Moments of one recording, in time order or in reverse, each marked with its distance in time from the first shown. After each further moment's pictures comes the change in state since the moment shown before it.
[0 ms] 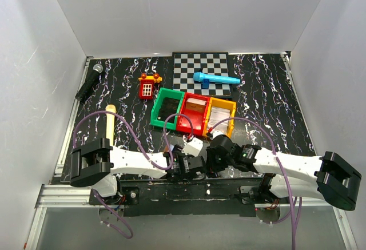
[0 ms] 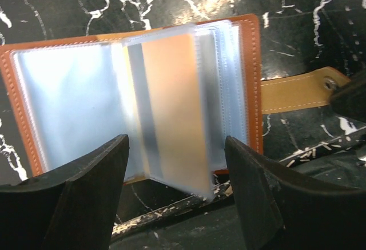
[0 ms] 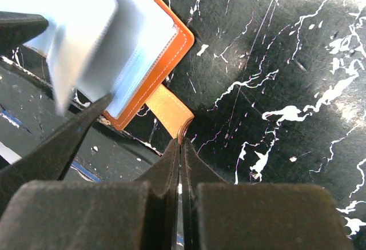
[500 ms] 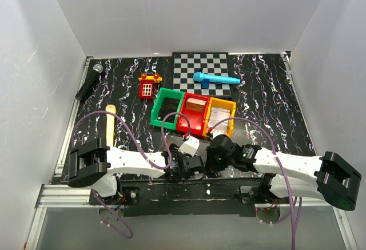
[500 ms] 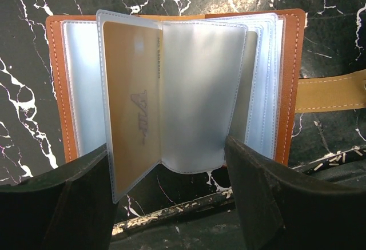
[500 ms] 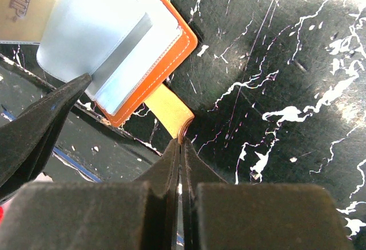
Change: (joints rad) left arm 0.000 -0.021 0.006 -0.100 -0.066 -0.034; right arm 0.000 0.000 0.000 0.003 -0.003 0.000
